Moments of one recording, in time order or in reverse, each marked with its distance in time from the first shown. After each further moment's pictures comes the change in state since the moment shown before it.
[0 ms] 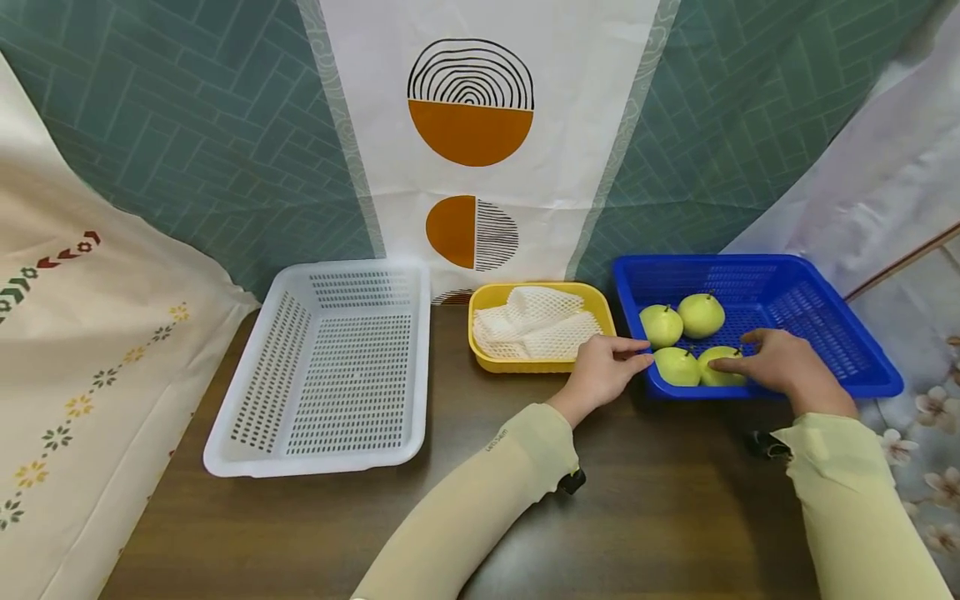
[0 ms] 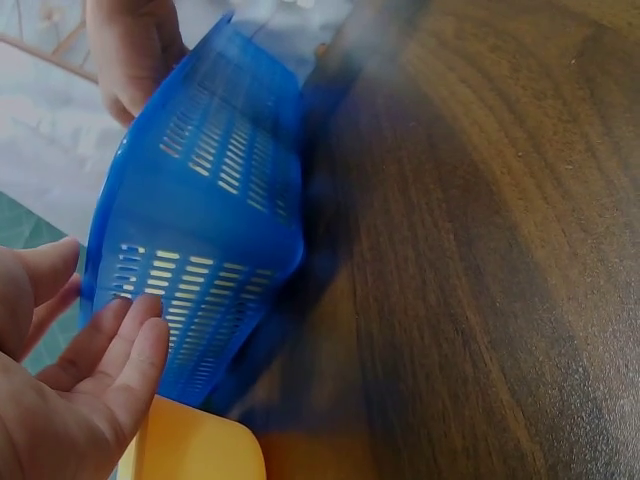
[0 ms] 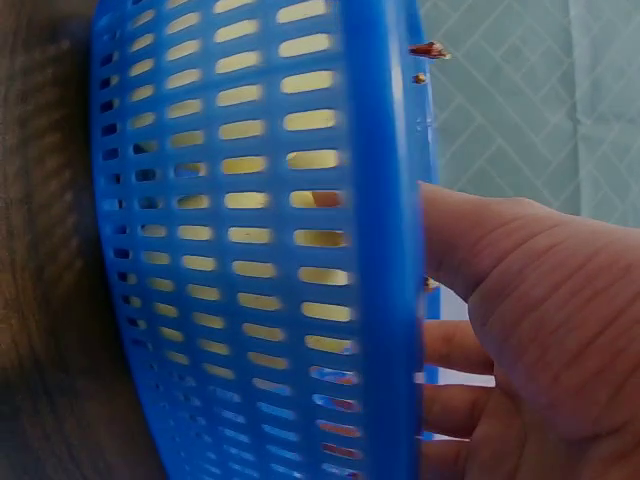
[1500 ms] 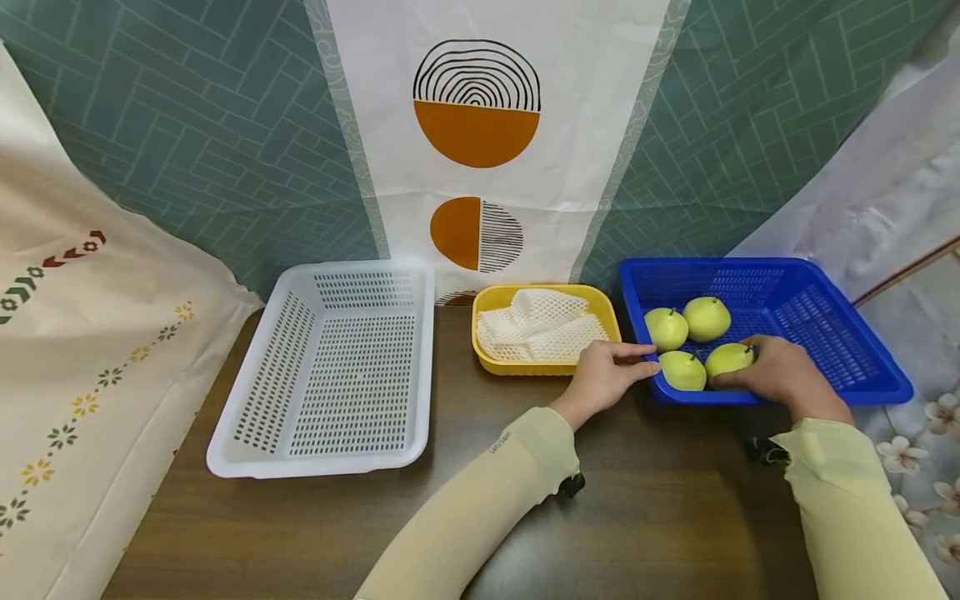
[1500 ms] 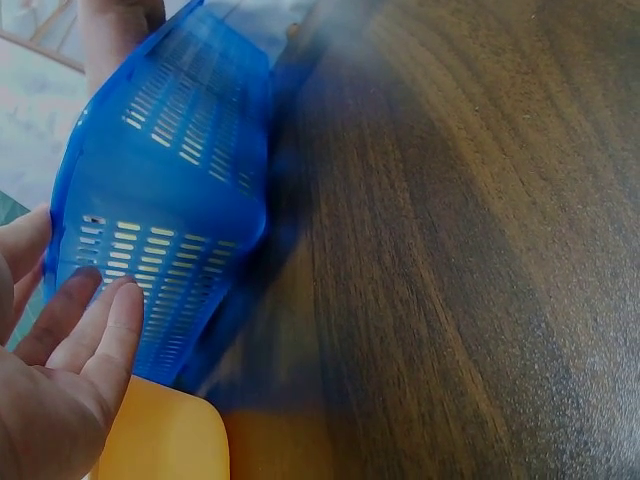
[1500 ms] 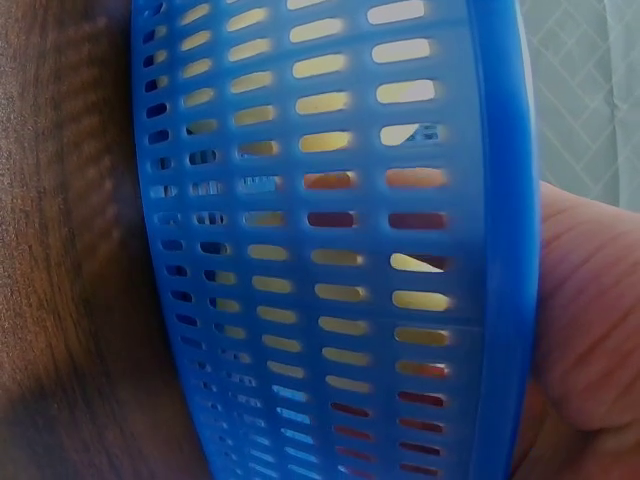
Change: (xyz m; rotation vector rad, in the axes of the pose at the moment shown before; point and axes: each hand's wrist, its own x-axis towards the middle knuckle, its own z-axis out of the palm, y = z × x) left_hand 0.000 -0.012 0.003 -0.123 -0.037 0.002; right_hand 0.011 0.007 0.019 0.038 0.093 -0.073
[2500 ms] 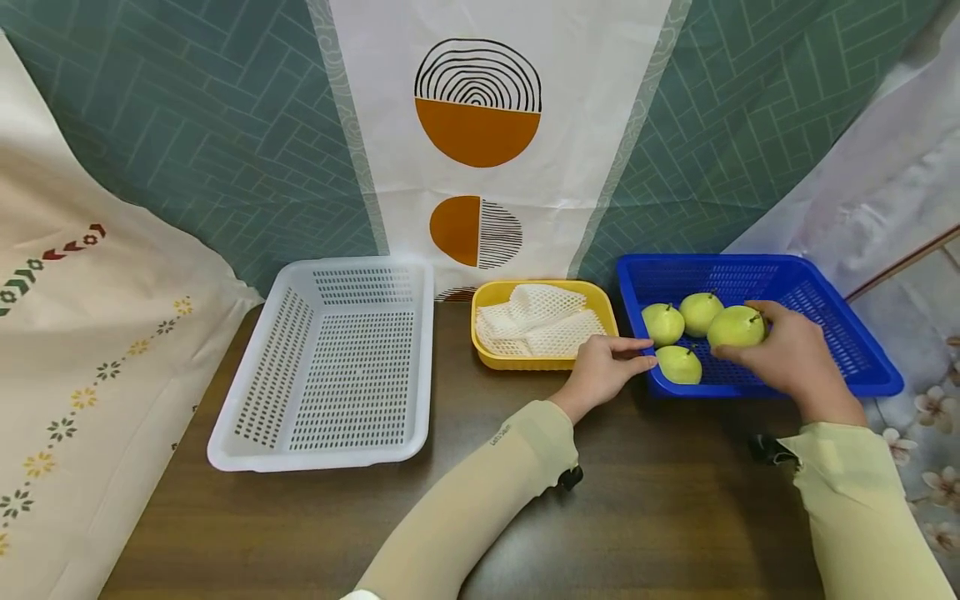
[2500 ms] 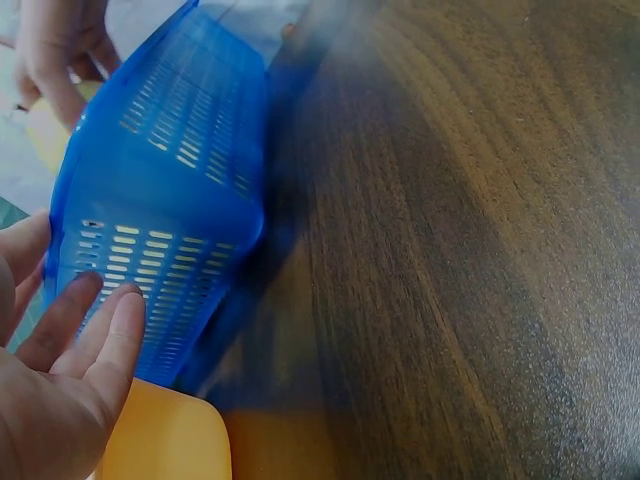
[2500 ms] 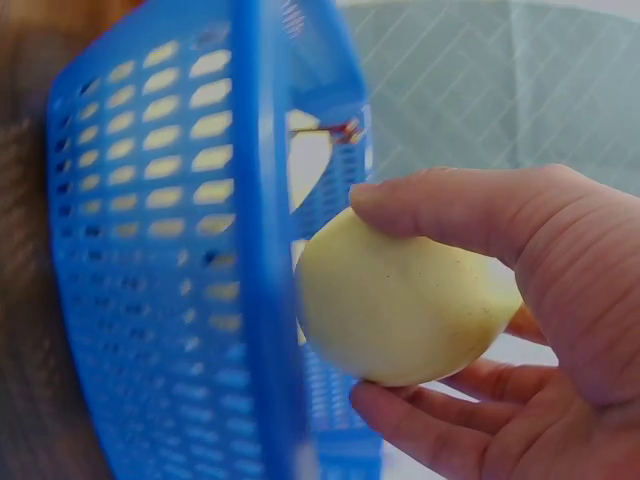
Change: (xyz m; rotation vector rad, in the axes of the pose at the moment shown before) left_hand 0.001 0.000 0.000 0.017 0.000 0.021; right_hand -0.025 -0.034 -0.024 0.095 0.286 -0.064
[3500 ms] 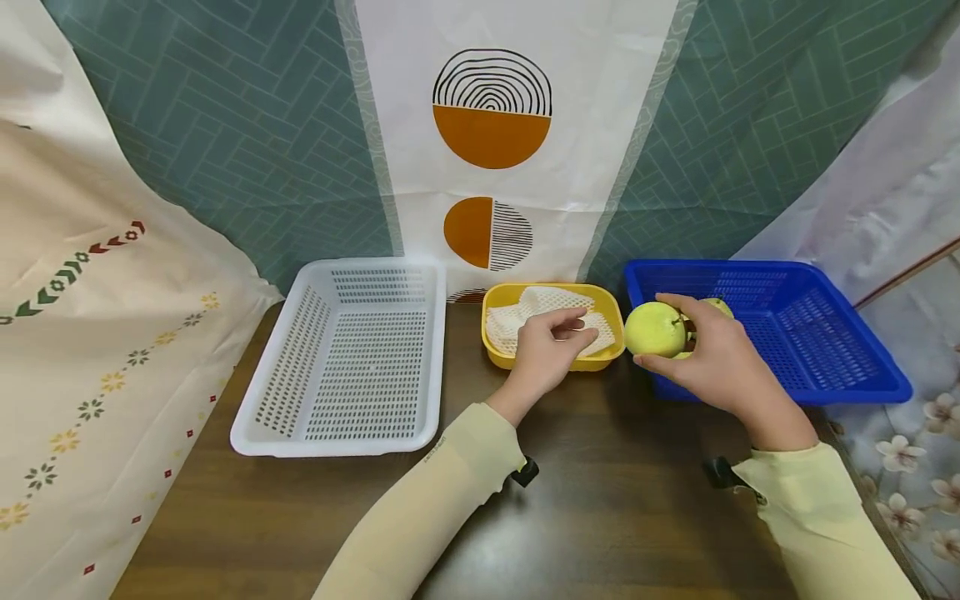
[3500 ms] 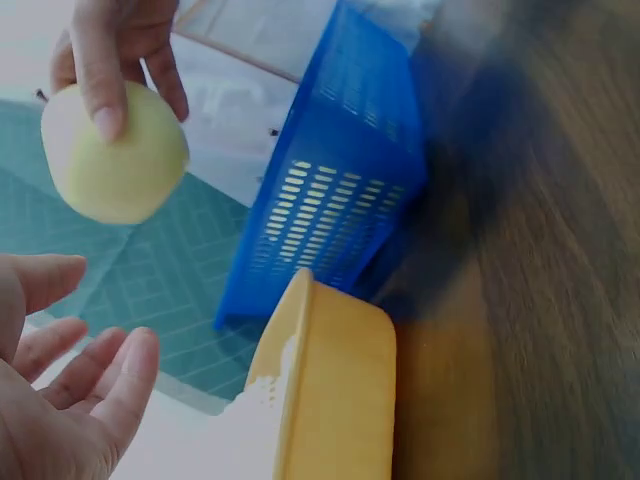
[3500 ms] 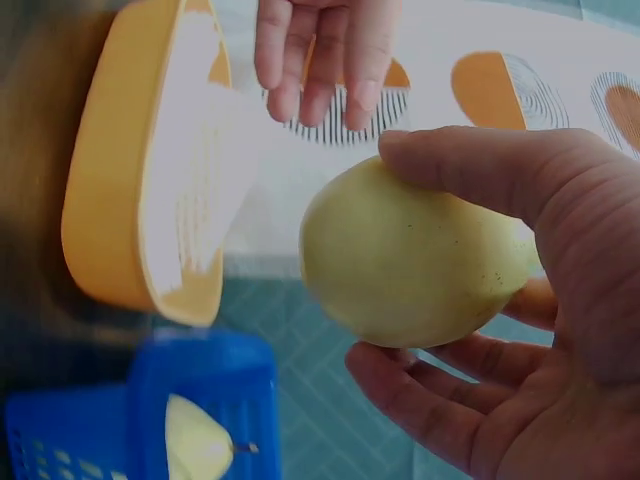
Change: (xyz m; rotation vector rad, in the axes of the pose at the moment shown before) left_hand -0.040 0.036 -0.084 0.037 0.294 0.062; right_hand -0.032 -0.114 0.009 0.169 -0.028 -0.276
